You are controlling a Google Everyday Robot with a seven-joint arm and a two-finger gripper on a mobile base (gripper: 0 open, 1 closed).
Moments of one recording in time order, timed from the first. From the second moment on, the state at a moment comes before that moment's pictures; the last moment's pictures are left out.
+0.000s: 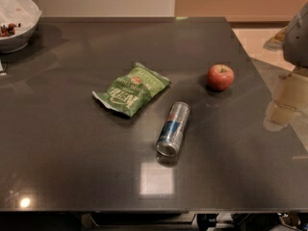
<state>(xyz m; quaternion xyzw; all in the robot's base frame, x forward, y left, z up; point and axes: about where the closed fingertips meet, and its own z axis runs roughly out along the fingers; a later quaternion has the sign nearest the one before) 0.438 -0.217 0.976 -0.60 0.78 -0.03 0.16</state>
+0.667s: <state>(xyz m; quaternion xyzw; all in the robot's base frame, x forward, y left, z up) 0.447 -0.201 0.977 -0.63 0.76 -0.02 0.16</state>
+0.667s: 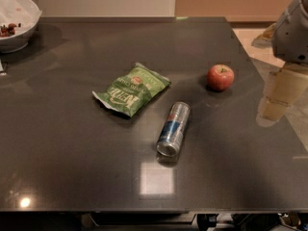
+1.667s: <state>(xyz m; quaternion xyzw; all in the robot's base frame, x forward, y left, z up) 0.472 -0.124 0.944 -0.75 0.63 0.03 0.19</state>
